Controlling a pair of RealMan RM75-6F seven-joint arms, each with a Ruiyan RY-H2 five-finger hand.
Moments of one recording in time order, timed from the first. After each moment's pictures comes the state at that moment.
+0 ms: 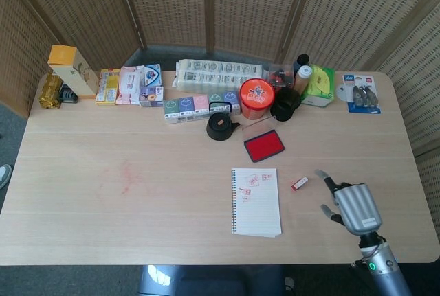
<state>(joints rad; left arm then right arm) 0.07 -0.84 0.00 -1.70 1.53 1.62 -0.28 0.20 -1.26 0.08 -1.64 -1.68 1.37 -0.22</state>
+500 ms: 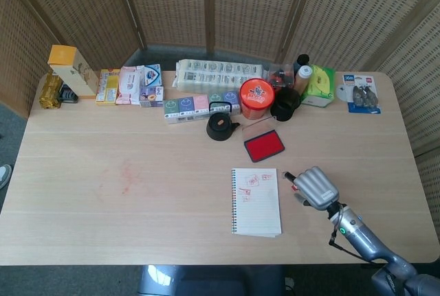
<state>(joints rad) 0.06 -0.85 0.00 -1.70 1.52 1.59 -0.26 0.48 -1.40 0.06 -1.30 -1.73 1.06 -0.06</state>
